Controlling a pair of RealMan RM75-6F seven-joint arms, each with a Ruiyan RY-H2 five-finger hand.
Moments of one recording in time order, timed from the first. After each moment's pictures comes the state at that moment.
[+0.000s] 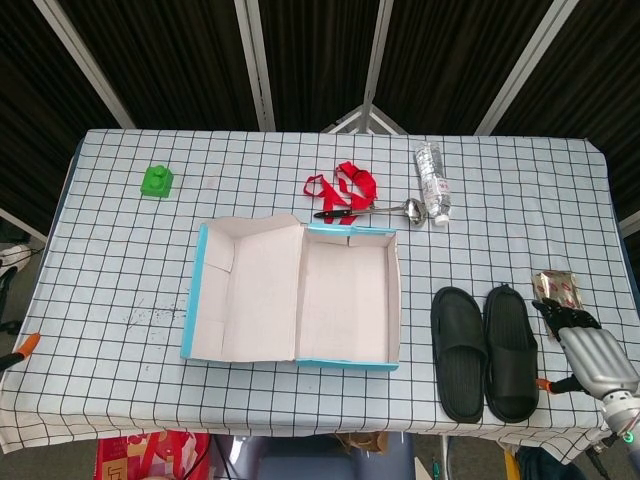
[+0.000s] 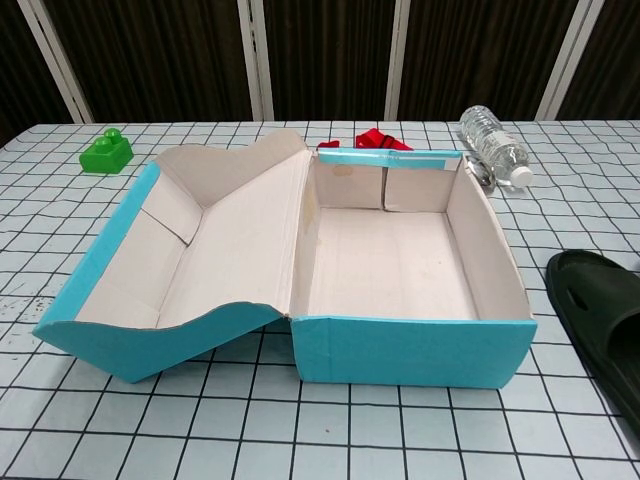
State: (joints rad) left arm -0.05 -1.13 -0.09 -1.56 1.50 1.60 0.12; right arm 0.27 -0.68 0.07 -2.00 -1.24 0.91 -0.10
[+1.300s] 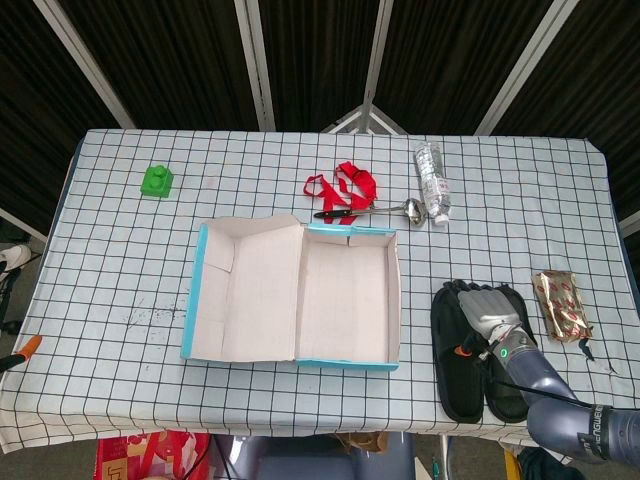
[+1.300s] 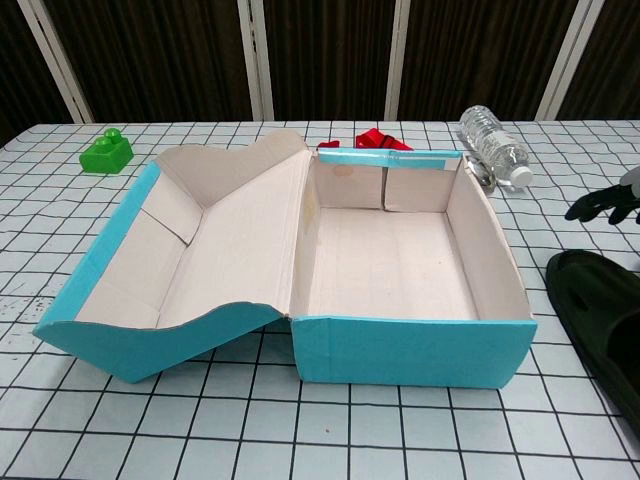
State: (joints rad) left arm -0.05 -1.12 -0.08 -1.56 1.50 1.58 0.10; right arm 1.01 -0.99 -0.14 -1.98 -0.36 0.81 -0.48
